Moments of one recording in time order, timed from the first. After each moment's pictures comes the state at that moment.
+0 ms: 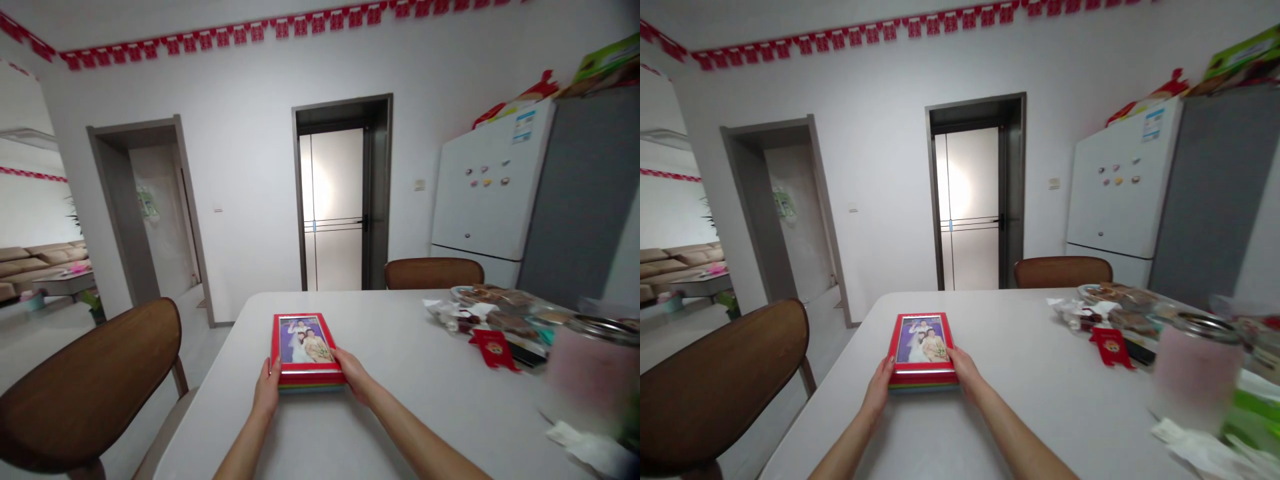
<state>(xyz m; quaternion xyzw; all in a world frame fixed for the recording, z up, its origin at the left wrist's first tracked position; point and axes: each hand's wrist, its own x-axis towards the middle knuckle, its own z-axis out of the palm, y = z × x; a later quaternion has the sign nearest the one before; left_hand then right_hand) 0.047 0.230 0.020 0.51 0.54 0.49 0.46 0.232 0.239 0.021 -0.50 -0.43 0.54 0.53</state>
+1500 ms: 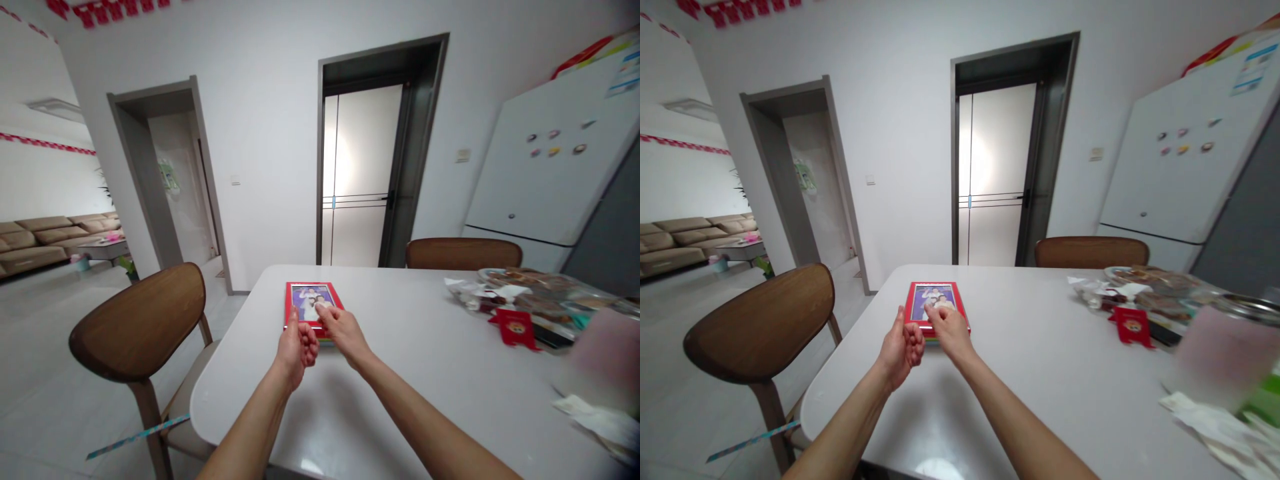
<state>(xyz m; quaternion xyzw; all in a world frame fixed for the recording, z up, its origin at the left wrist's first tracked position) 0.070 0.162 0.083 0.36 0.38 0.49 0.69 0.180 0.184 0.074 -0.57 -0.67 0.19 0.44</state>
